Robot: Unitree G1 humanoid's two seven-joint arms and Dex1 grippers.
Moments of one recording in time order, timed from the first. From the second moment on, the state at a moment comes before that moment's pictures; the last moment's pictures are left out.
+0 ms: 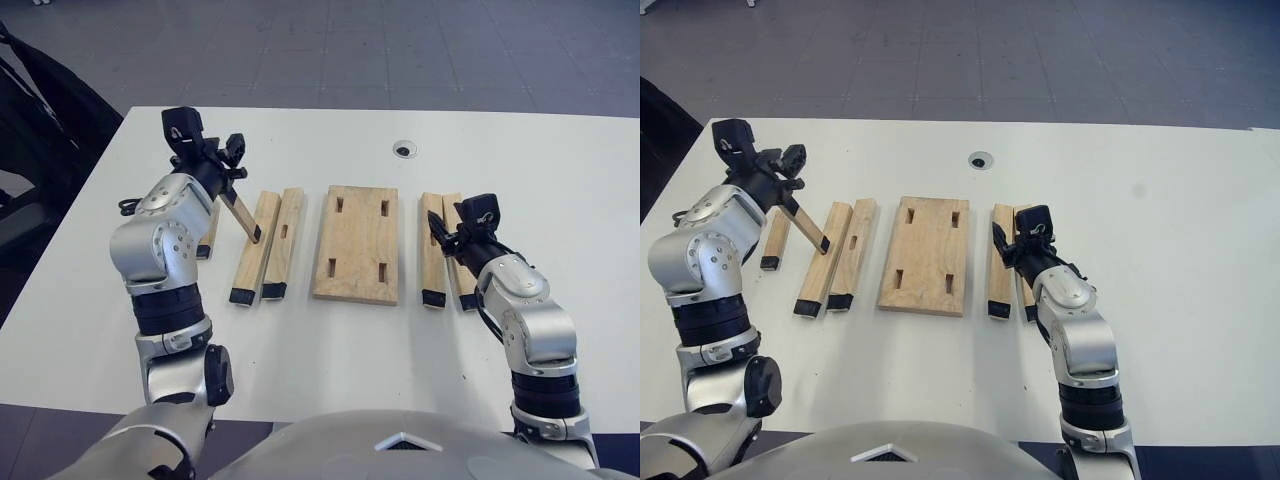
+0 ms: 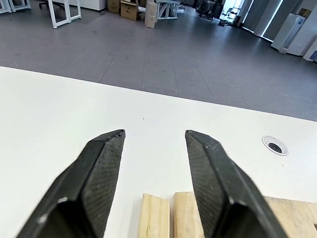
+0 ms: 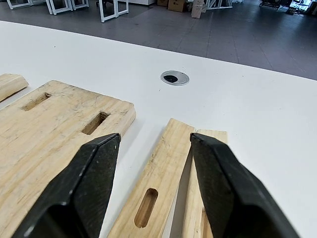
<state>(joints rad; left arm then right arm) -0.47 0.28 0.30 -0.11 -0.38 0.89 -0.04 -0.04 -0.21 0.05 -0.39 0.10 0.68 0.19</state>
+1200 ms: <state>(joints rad) 0.50 0.36 0.18 -0.49 -0.23 0.50 -0.38 -0.03 -0.24 0.02 -0.39 0.10 0.68 0.20</state>
